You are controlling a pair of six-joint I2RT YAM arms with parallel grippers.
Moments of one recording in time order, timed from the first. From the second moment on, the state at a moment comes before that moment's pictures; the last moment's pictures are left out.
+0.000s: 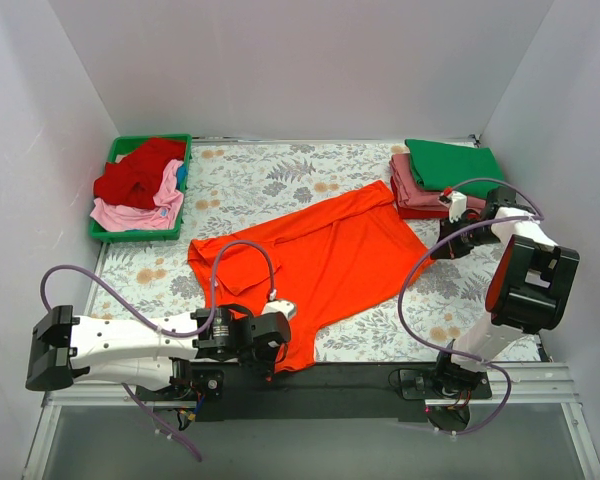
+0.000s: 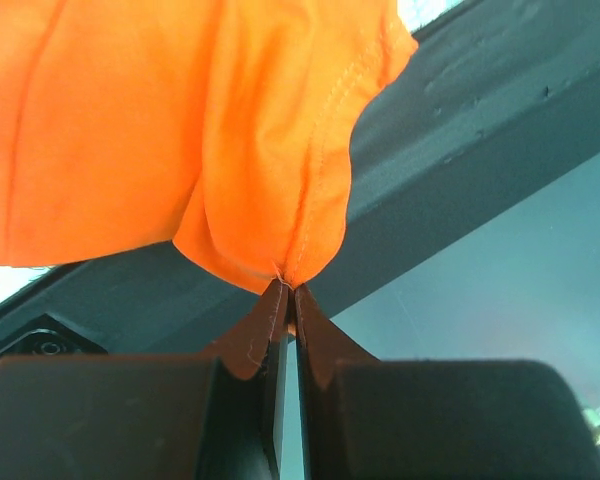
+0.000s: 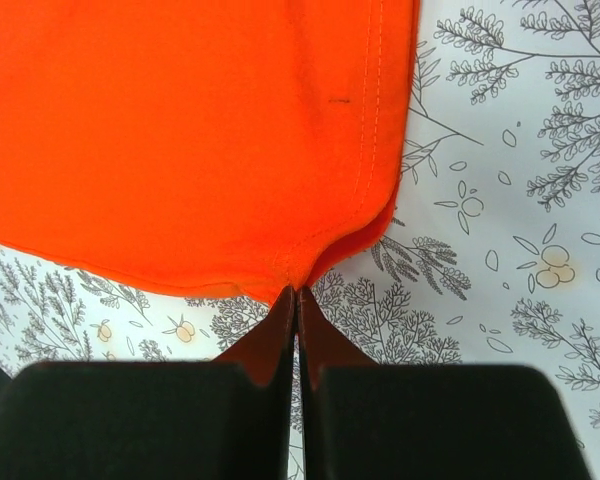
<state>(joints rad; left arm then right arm) -1.39 1.07 0.70 -0.79 -0.06 -0.91 -0.30 1.67 1.08 -0.78 -0.68 -0.70</state>
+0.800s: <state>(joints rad) -1.12 0.96 0.76 -0.80 -0.25 -0.90 -0.27 1.82 1.26 -0.80 -0.80 -0.62</state>
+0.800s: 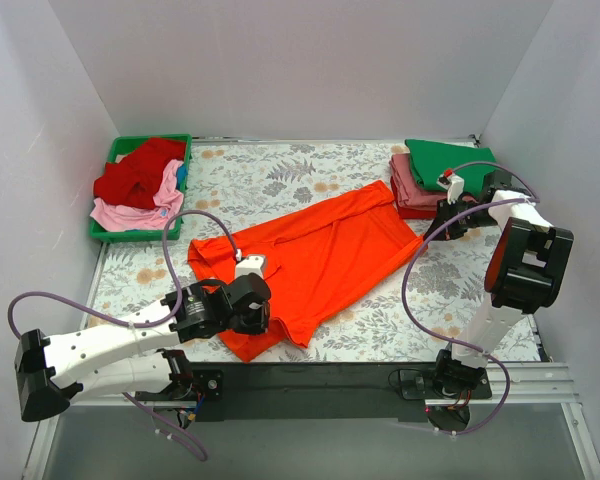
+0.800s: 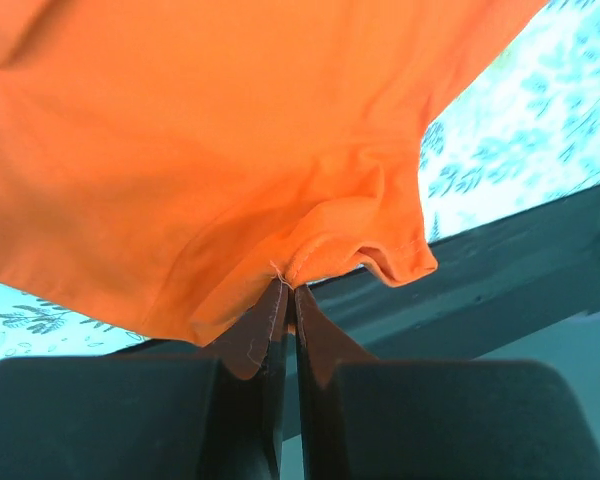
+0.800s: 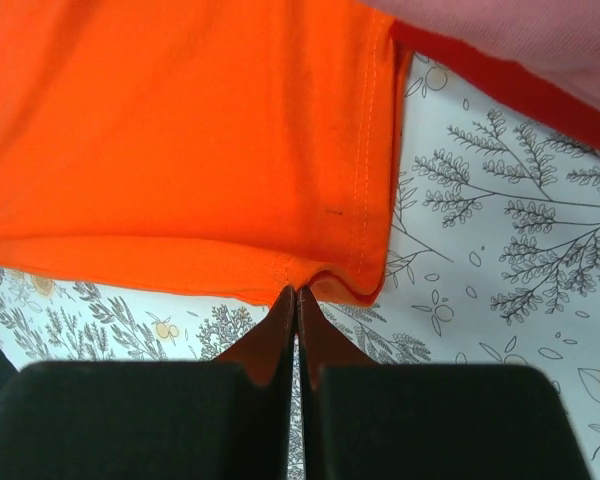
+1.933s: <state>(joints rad) -0.73 0.98 0.87 -0.71 -0.45 -0.72 -0.22 1.97 1.39 -0.66 -0.89 -0.44</state>
